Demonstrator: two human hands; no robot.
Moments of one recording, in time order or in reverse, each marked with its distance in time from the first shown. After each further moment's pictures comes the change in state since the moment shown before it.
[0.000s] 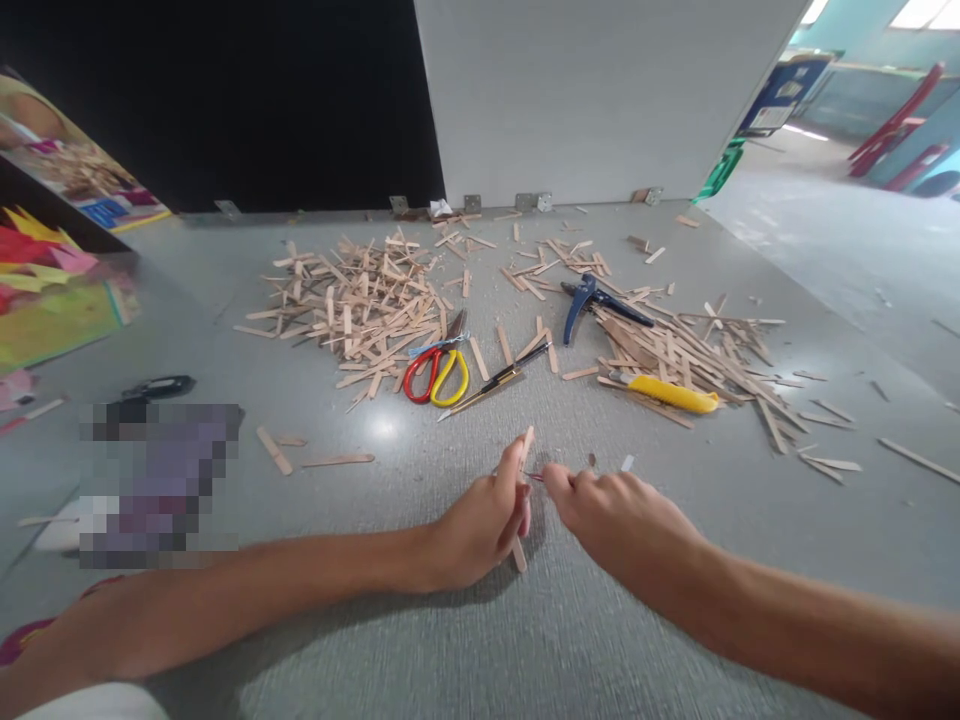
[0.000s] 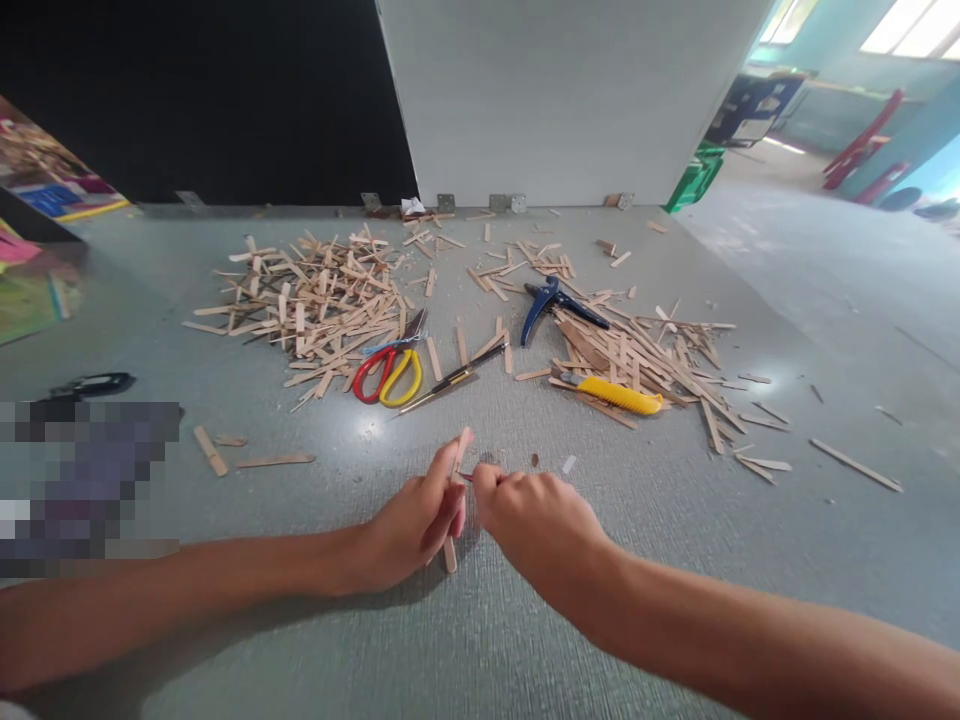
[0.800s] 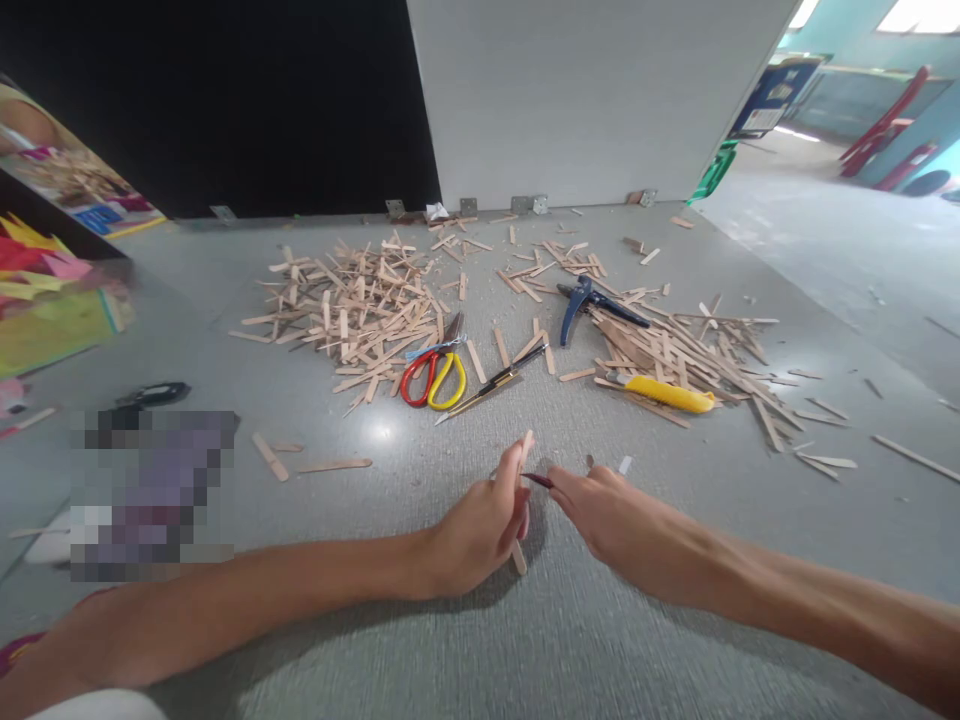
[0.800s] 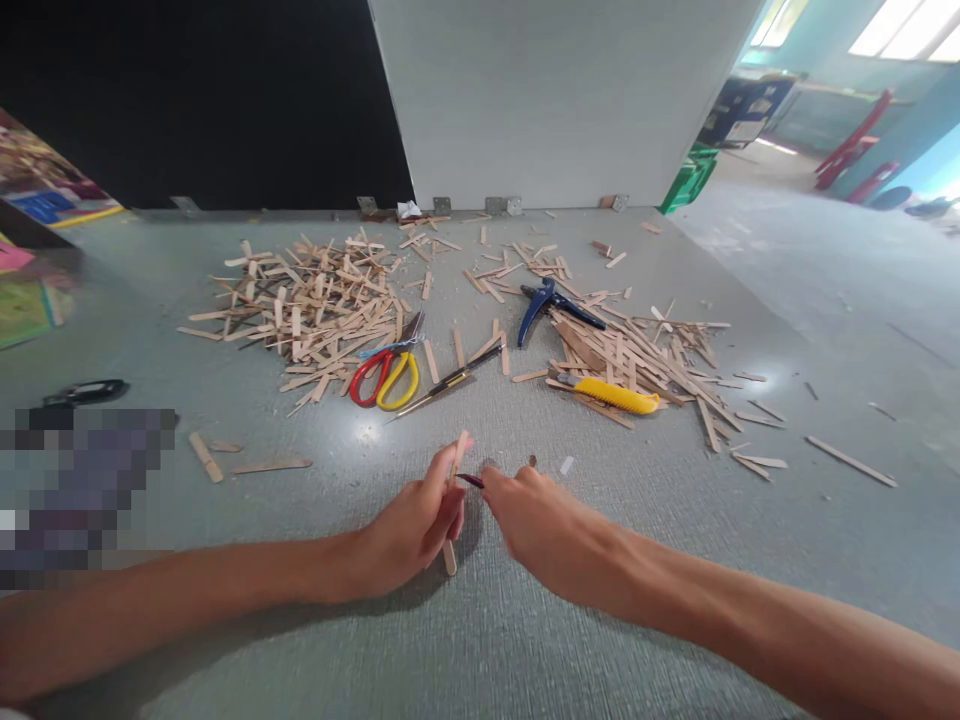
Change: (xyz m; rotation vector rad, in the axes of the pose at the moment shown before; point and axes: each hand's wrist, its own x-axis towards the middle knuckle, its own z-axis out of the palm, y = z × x) left_hand 0.000 0.008 -0.004 0.021 -0.027 -0.016; right_hand -0.005 0.014 0.009 0.310 -0.081 -0.040
